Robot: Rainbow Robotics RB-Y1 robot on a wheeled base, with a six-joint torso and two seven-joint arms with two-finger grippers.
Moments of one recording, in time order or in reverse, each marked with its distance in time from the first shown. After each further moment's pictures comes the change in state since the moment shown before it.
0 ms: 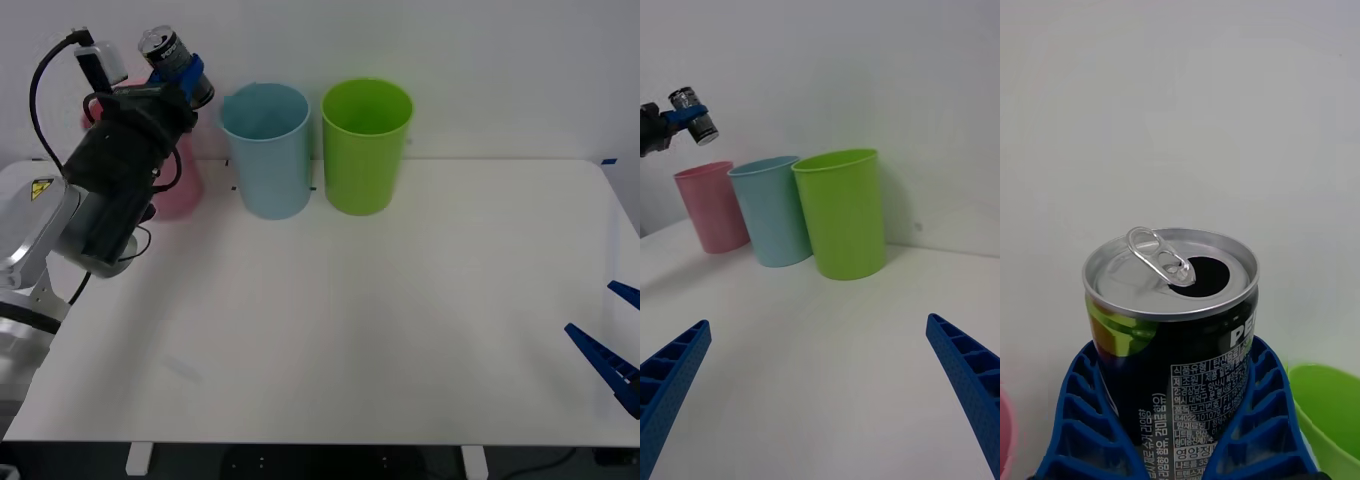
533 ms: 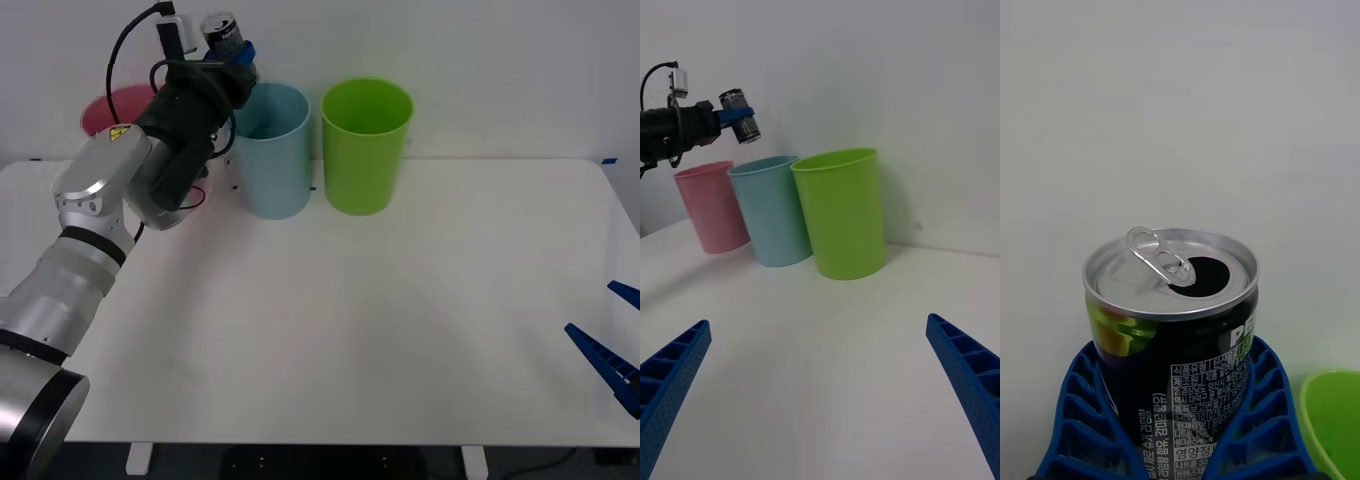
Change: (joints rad) right arm 0.000 0.000 0.000 0.000 0.000 0.000 0.000; left arm -0.309 -0.110 -0.065 0.394 -0.042 0.010 -0.069
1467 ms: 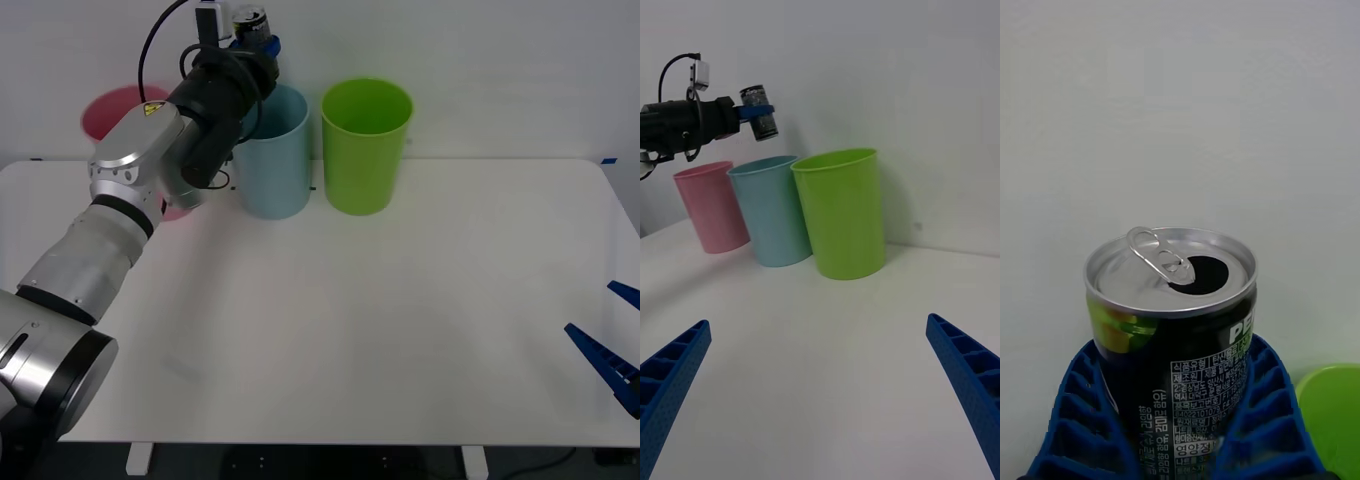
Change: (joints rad) right arm 0.000 0.000 0.000 0.000 0.000 0.000 0.000; left arm -0.133 -0.049 -0.021 0.169 -0.041 0.005 -0.039
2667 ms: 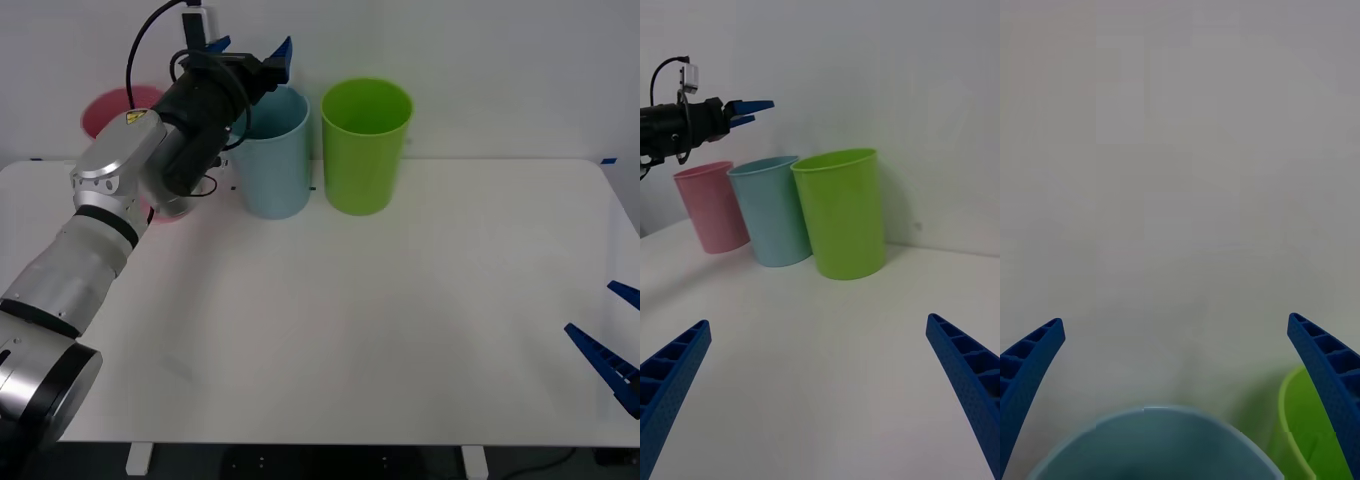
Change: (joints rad) right arm 0.000 0.000 0.000 0.000 0.000 0.000 0.000; left arm 0.074 0.046 -0.001 -0.094 0.065 -0.056 0.000
